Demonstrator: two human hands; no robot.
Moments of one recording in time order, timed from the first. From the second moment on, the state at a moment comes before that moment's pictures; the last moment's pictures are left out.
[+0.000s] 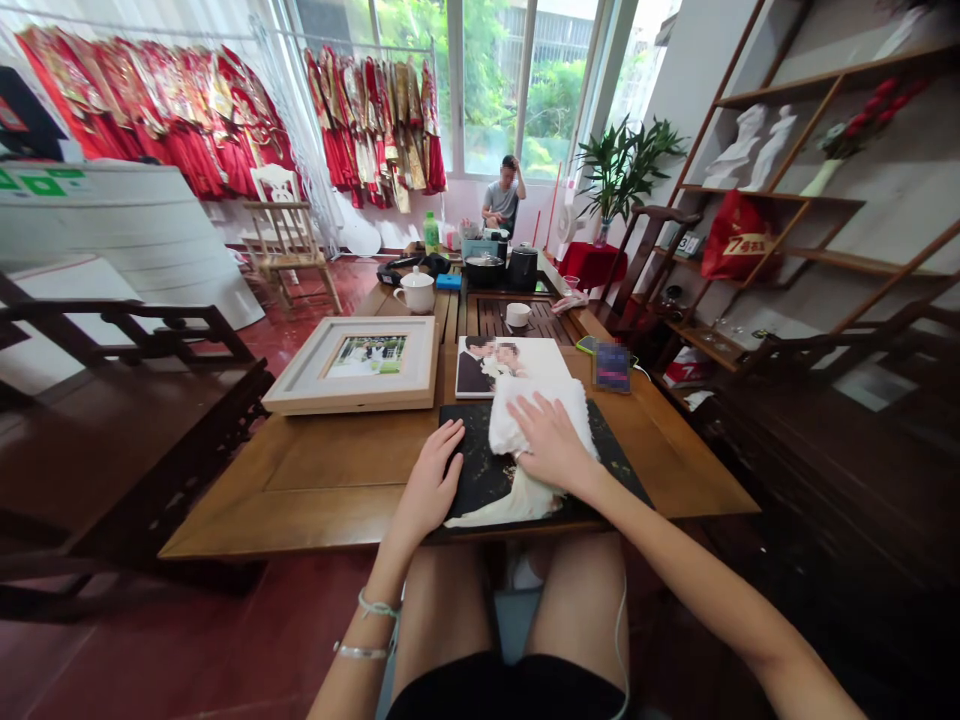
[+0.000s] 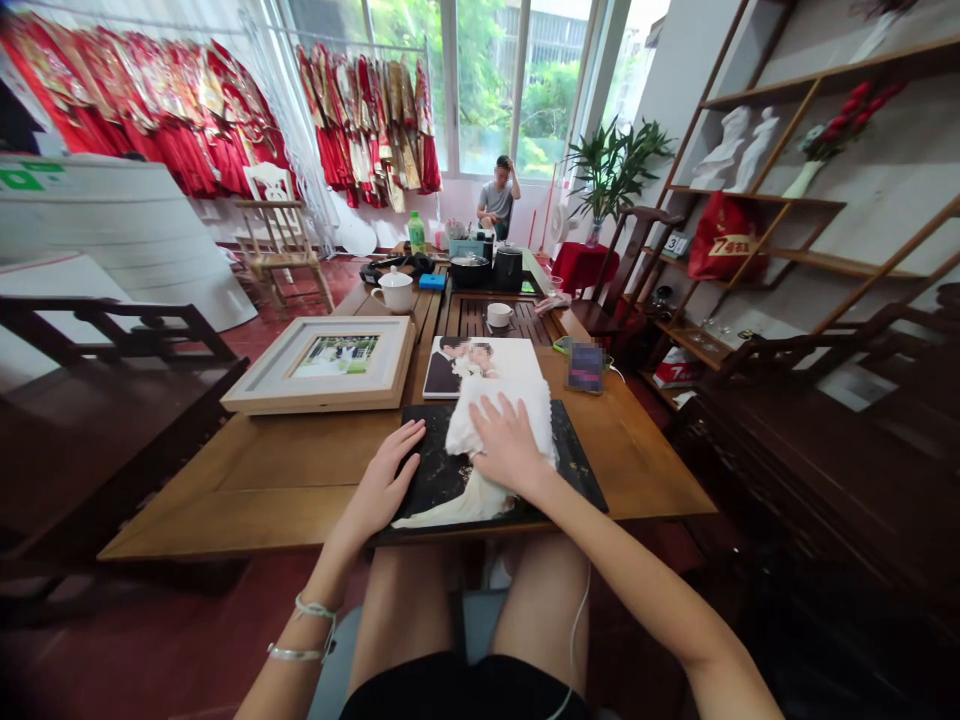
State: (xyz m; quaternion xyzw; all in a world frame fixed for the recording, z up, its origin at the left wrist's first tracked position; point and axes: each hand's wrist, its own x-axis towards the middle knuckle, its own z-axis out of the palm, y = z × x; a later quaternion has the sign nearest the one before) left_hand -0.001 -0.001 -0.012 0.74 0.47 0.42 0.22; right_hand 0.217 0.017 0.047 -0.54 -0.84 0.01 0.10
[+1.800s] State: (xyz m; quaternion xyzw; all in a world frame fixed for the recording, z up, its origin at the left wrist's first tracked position) left_hand 0.001 -0.001 -0.015 0.74 0.47 0.43 0.22; right_hand 0.233 0.058 0.055 -0.51 -0.82 0.09 0.26
